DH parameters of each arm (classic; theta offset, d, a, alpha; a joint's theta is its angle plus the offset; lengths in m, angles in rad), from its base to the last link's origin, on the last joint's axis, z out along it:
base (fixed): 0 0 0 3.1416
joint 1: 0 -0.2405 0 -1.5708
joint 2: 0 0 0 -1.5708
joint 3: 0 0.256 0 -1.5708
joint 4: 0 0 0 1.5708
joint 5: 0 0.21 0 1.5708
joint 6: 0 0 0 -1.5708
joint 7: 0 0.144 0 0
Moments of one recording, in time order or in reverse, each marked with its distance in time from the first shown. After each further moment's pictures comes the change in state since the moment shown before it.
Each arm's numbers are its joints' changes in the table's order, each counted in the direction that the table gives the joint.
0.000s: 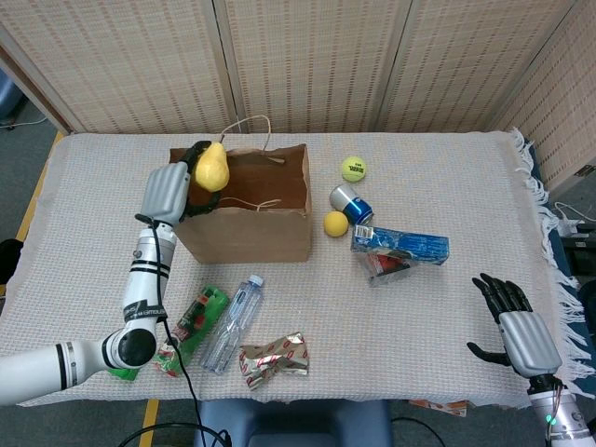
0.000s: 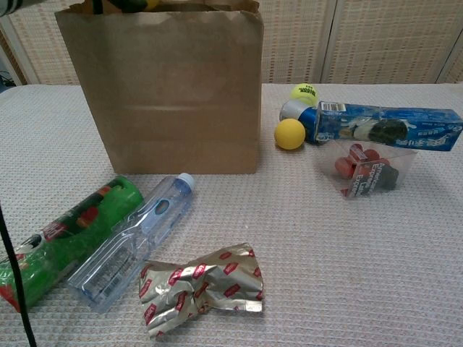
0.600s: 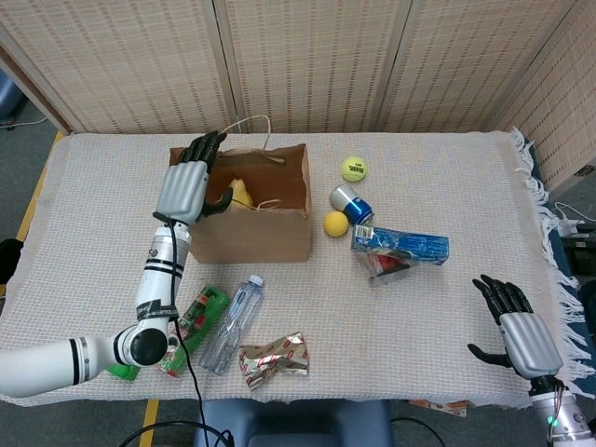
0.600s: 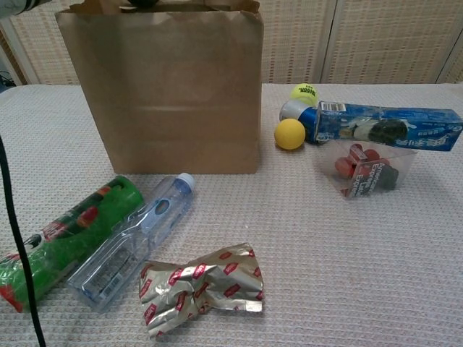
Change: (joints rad) left arm 0.031 -0.010 0.022 -0.017 0.025 -0.023 0.002; right arm 0.003 -0.006 -0.005 -0.004 -0.004 -0.002 0.000
